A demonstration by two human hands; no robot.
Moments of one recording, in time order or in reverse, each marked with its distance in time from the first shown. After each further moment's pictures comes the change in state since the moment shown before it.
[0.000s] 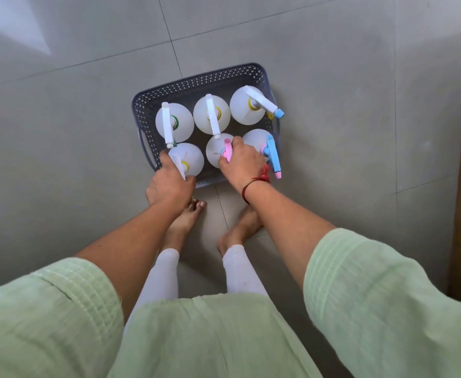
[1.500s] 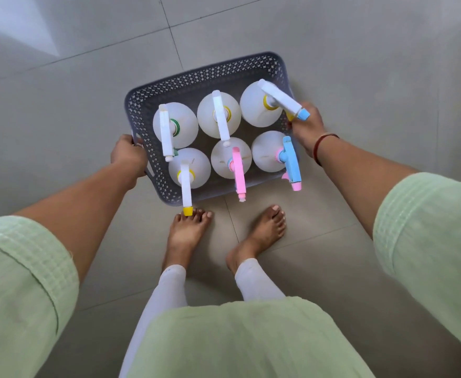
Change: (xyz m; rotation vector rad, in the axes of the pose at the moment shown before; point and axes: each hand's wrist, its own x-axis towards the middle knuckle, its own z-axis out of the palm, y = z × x) left_hand 0.003 -0.026 0.084 0.060 -0.311 0.141; right_hand 0.134 0.101 0.002 0.666 0.087 0.188
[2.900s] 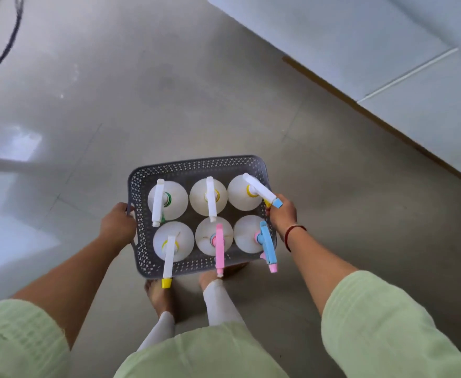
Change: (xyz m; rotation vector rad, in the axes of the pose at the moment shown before) left_hand -0.102 0.227 -0.057 0.323 0.157 0.168; right_hand -0.276 0.198 -0.213 0.542 0.419 0.529
